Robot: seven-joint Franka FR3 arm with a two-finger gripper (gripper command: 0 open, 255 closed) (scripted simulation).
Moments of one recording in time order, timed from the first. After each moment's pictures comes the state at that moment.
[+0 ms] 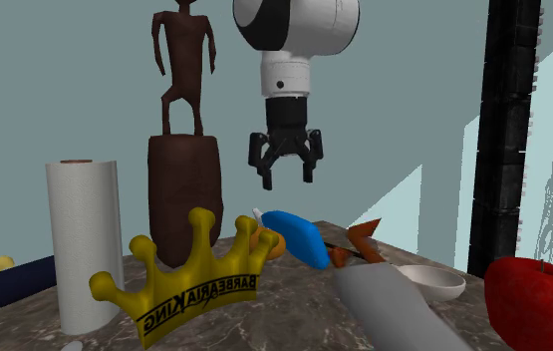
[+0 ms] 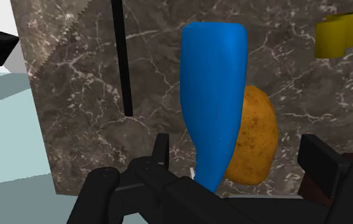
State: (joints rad) arm 0.03 0.02 -0.09 -2.10 -0.09 2.17 0.06
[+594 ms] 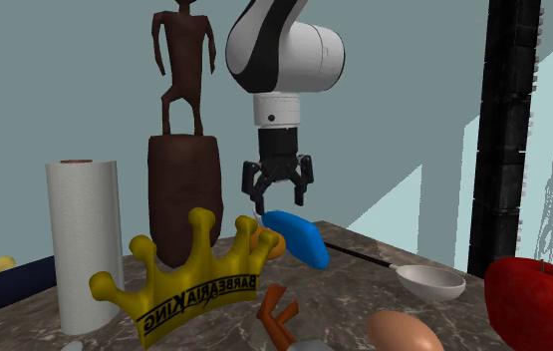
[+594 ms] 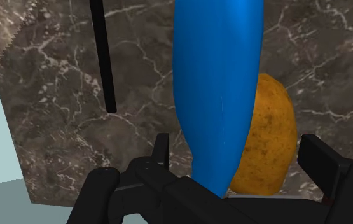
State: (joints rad) arm 0.03 0.15 -0.09 -2.08 -0.09 2.28 0.06
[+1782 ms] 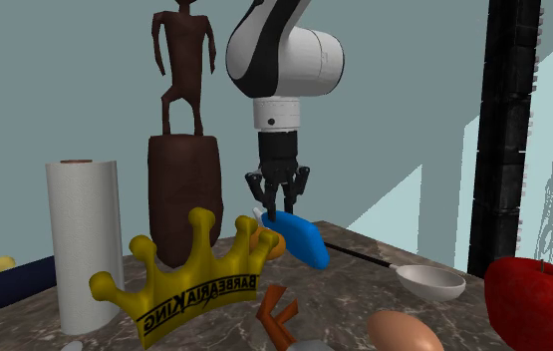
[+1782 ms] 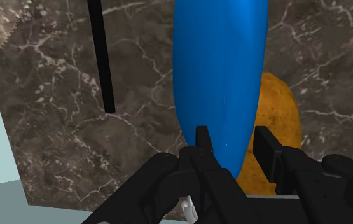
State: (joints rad) arm 0.03 0.16 -0.09 -2.08 -0.08 2.29 0.05
